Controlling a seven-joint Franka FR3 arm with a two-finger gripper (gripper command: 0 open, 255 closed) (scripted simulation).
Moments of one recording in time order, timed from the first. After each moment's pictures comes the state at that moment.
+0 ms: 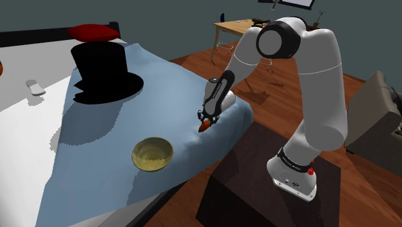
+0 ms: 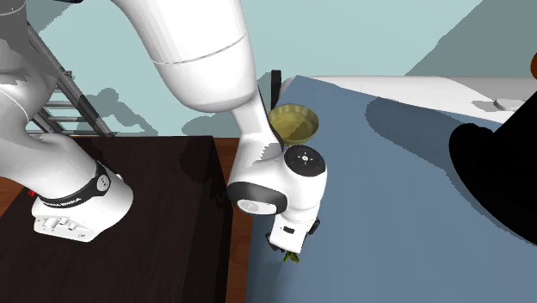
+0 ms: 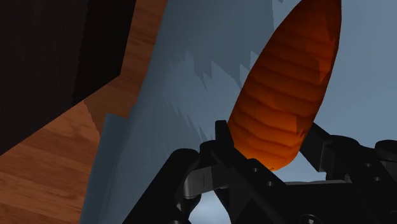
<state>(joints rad) 0.02 0.63 -0.14 -2.32 0.04 2.96 1.05</state>
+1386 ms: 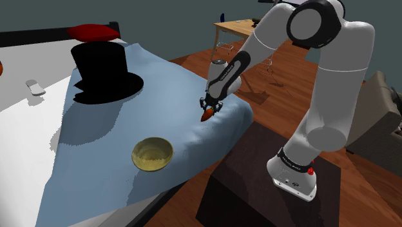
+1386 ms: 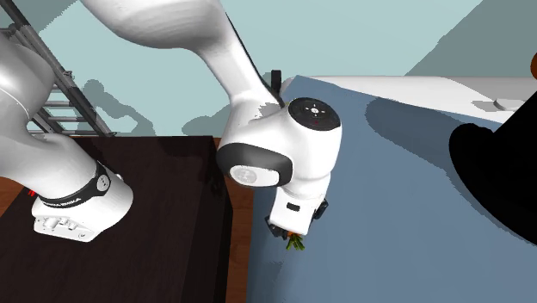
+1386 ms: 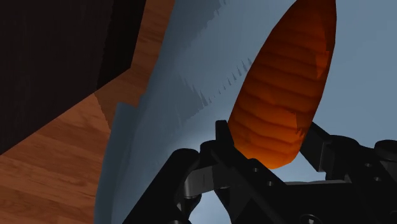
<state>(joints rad) 0.08 0.35 -0.20 -2.40 -0.01 2.76 1.07</state>
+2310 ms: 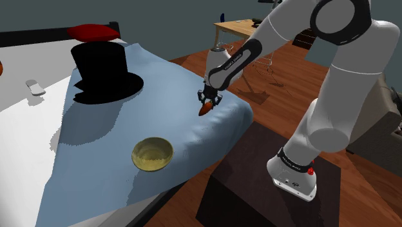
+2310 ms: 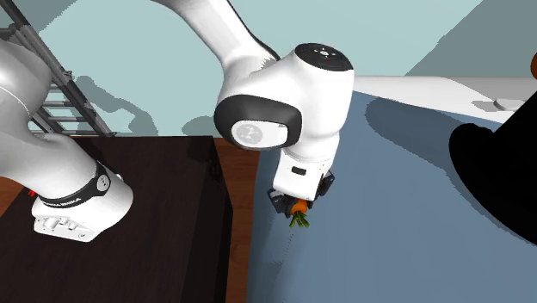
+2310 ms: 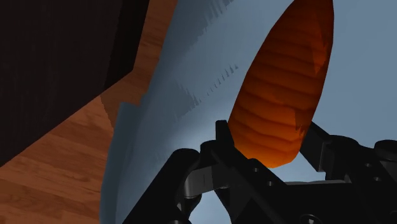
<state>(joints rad) 0.14 0.19 -0.22 -2.40 -0.06 2.60 1.16</state>
